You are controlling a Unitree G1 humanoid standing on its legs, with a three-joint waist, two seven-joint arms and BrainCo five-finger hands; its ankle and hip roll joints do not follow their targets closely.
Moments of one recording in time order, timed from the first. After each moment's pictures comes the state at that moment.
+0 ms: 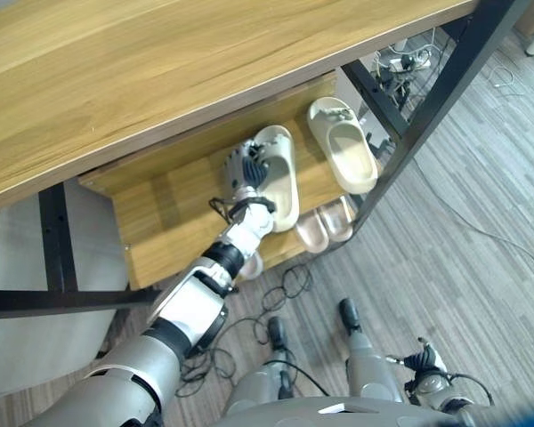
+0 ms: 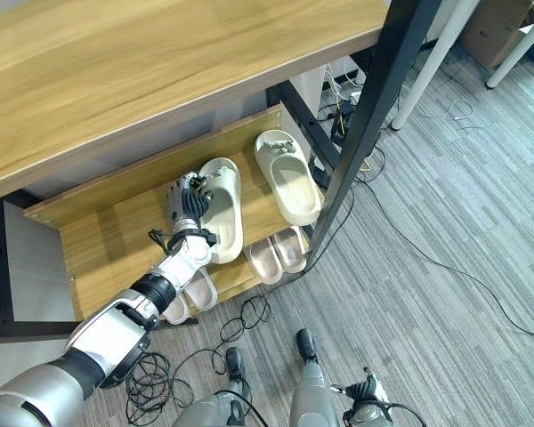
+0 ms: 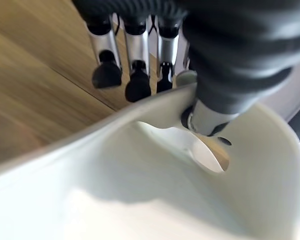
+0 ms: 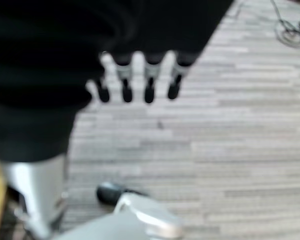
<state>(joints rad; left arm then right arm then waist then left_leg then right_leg) -0.85 0.14 -0.51 1.00 0.14 -0.03 0.86 -0.12 -0.24 0.37 1.32 0.05 -0.07 -0.43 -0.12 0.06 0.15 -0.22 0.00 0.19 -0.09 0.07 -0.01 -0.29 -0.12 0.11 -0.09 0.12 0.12</state>
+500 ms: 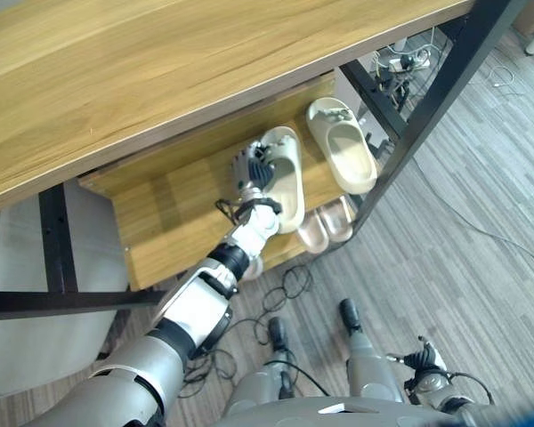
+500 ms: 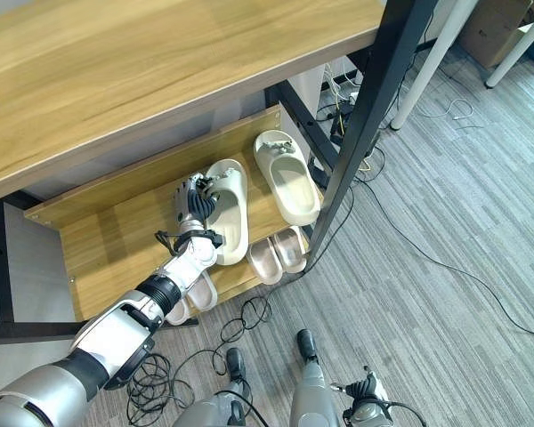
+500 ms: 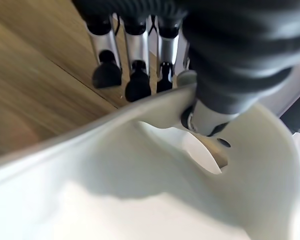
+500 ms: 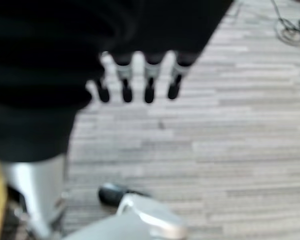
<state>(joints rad) -0.85 0.12 -0.51 1.01 0.13 -0.05 0.86 -0.13 -0.24 0.37 1.33 0.06 -0.07 -0.43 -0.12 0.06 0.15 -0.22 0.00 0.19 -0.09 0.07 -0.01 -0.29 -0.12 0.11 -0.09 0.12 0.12</state>
